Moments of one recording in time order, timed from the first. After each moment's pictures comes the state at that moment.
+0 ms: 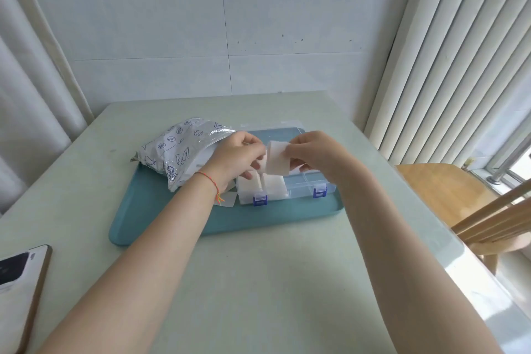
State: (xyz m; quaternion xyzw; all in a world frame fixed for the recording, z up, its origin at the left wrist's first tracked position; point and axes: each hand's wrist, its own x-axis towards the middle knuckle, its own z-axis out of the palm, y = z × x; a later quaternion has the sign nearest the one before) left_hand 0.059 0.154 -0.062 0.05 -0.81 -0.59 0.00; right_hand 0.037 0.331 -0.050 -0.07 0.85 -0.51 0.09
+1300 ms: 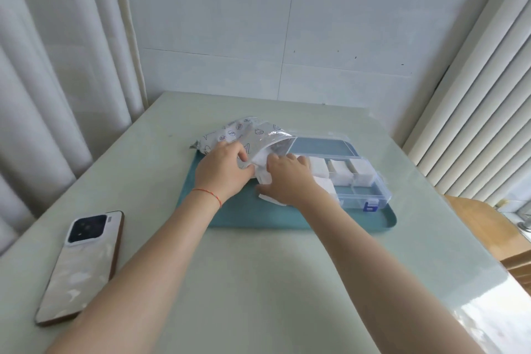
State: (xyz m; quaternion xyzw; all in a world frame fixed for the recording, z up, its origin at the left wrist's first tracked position) left_hand 0.099 0.037 -0.096 0.07 -0.94 -0.28 0.20; right_hand 0.056 0.184 -0.097 -0.26 0.96 -0.03 -0.07
